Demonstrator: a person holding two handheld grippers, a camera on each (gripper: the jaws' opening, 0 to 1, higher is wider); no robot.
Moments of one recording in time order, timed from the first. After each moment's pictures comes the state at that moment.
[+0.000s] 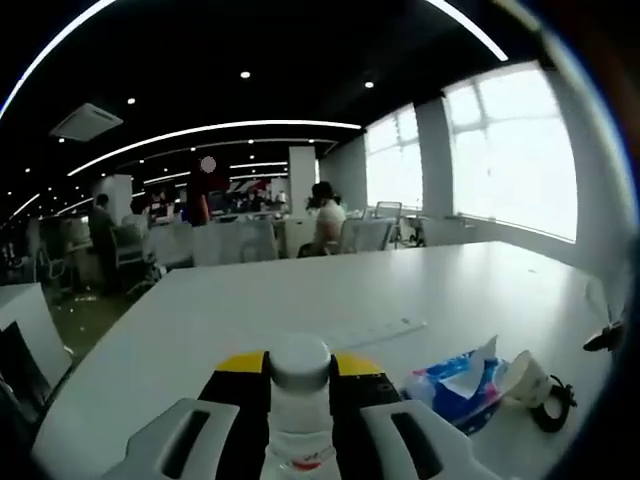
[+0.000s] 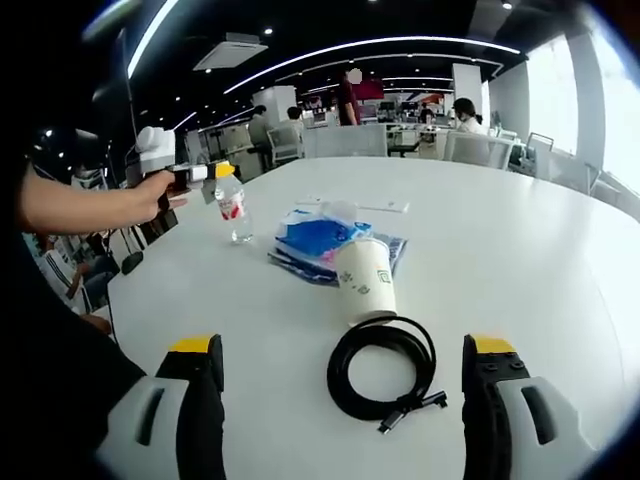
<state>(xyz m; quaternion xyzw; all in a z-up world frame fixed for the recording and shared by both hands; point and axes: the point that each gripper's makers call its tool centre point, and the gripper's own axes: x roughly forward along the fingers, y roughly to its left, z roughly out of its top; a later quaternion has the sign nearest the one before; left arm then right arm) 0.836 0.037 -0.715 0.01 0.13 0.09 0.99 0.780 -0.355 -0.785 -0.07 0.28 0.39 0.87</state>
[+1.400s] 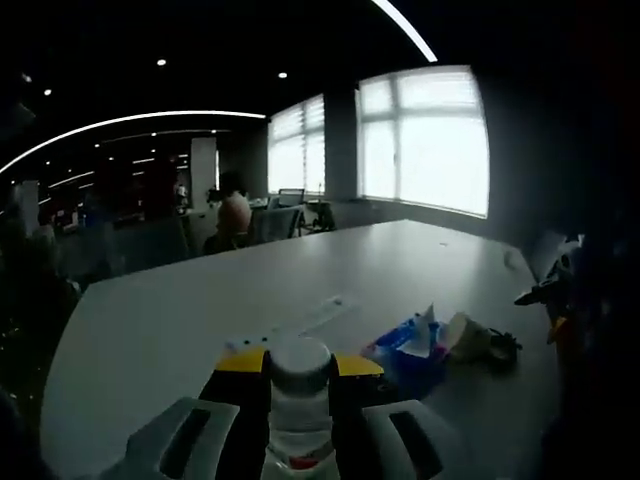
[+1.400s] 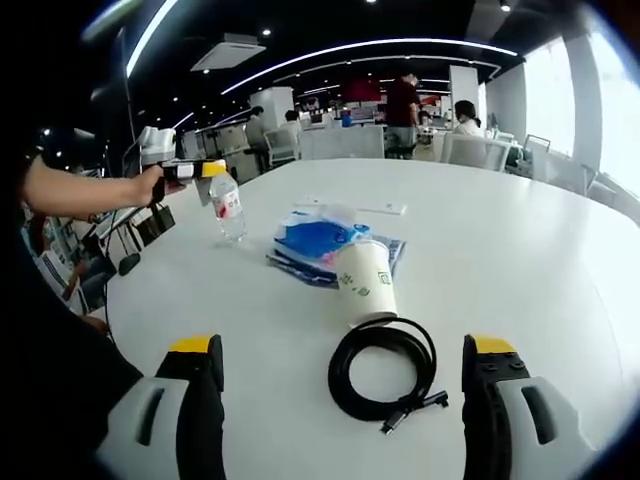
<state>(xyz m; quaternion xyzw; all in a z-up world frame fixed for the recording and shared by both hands) 0.836 0.032 -0.711 0.03 0.16 -0.14 0.98 0.778 -0.354 -0.785 -0.07 0.28 0.38 0.88</state>
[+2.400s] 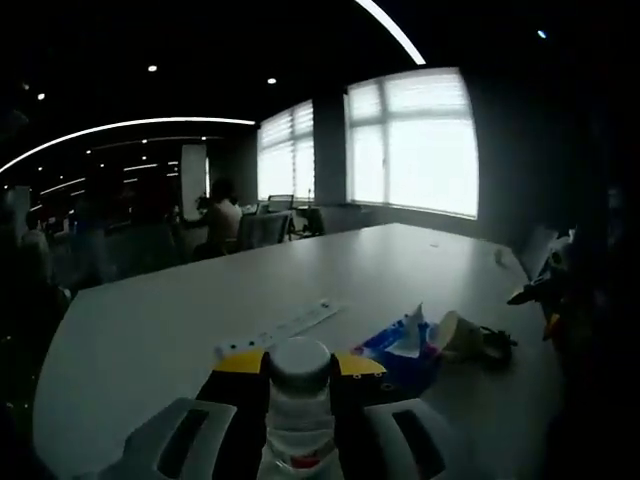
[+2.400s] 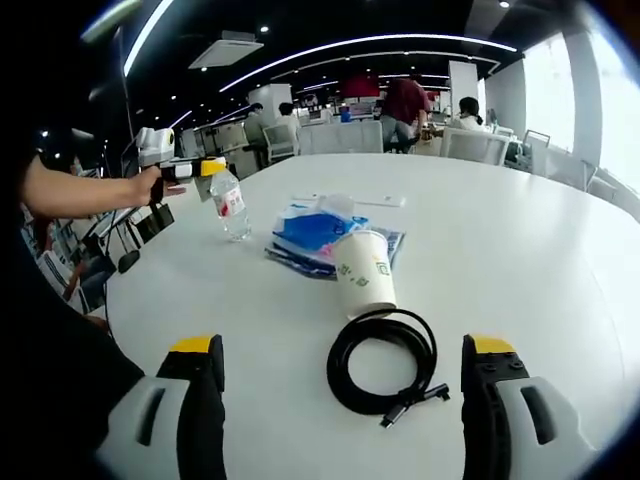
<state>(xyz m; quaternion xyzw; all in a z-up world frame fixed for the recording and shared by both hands) 0.831 0.012 -0.709 0.04 0.14 -0.16 0.98 0.776 -0.356 -0.793 -0.07 0.29 0.38 0.87</state>
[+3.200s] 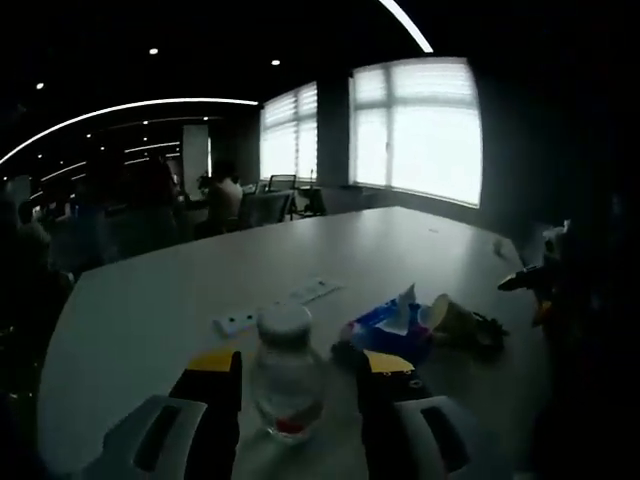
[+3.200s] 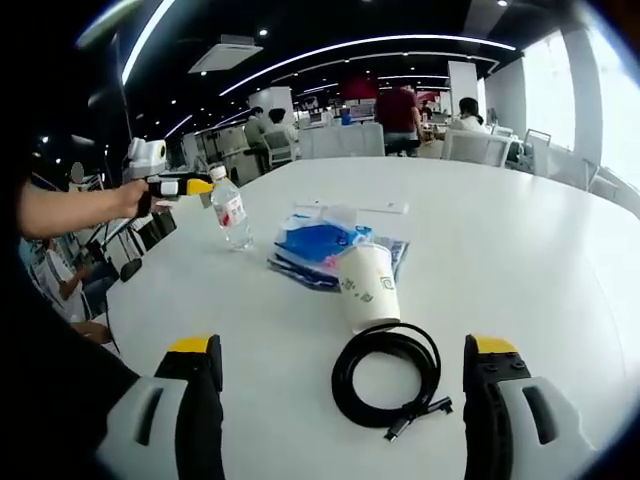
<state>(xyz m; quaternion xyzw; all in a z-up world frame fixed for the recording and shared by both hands) 0.804 0.023 -0.722 0.03 0.19 -0.14 0.97 0.785 -0.348 -0.781 -0.06 0.29 0.39 0.88</state>
